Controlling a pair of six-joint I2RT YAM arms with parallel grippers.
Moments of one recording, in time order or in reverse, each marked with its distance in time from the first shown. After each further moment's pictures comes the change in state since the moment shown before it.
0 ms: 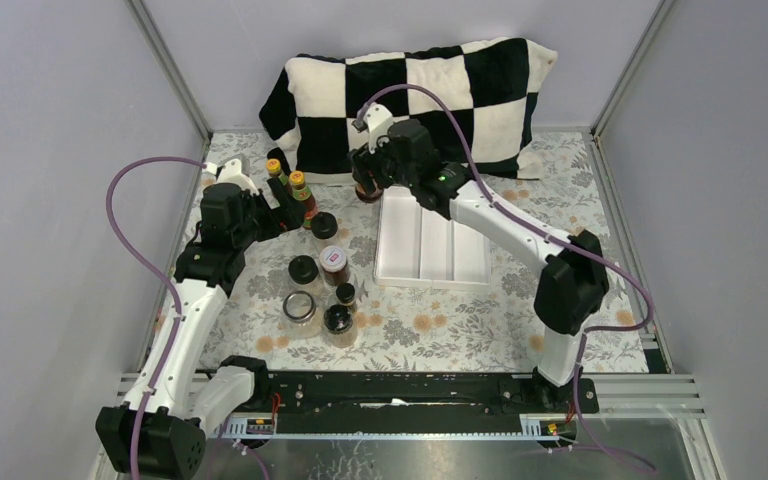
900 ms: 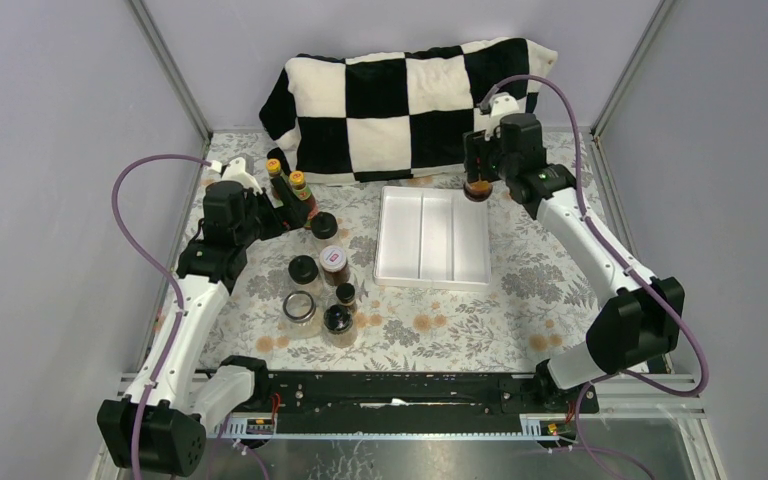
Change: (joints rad) left arm 0.000 0.023 0.000 0.017 0.040 -0.002; right arm -0.375 -0.372 -0.306 -0.177 0.108 0.059
